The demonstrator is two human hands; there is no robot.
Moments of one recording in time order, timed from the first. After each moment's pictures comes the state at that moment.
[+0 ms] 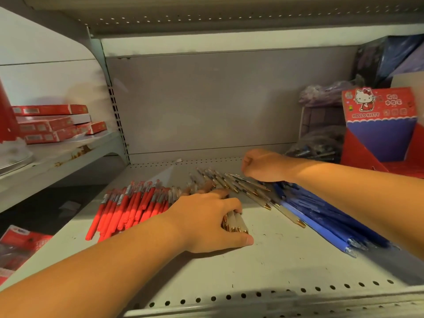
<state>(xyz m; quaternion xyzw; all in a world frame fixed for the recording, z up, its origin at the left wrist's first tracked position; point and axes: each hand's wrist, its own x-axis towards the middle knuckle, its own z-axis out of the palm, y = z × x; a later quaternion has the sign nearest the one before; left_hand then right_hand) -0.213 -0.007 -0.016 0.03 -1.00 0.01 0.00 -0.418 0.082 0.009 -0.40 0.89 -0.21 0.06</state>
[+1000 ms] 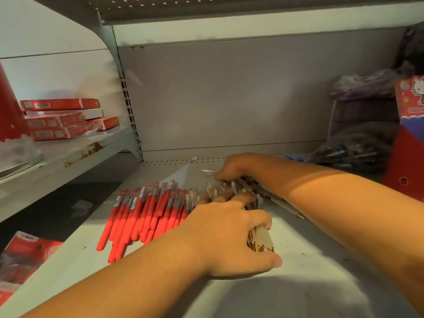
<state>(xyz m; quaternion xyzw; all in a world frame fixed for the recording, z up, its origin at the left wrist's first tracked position) -0.209 -0.017 -0.020 0.03 -1.00 -0.02 0.03 -0.403 -0.045 0.005 -0.41 0.91 -0.02 0.11</state>
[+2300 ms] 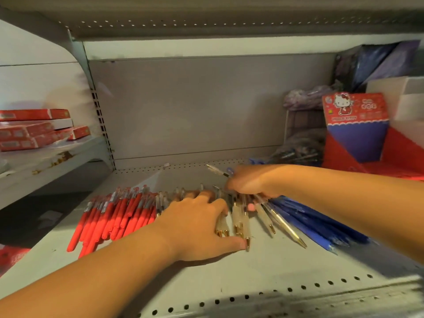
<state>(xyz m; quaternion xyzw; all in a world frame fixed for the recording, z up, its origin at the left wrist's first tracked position) -0.212 0.001 -0.017 0.06 -1.00 0.04 0.01 -0.381 0.086 0.006 -0.31 0.89 -0.24 0.22</state>
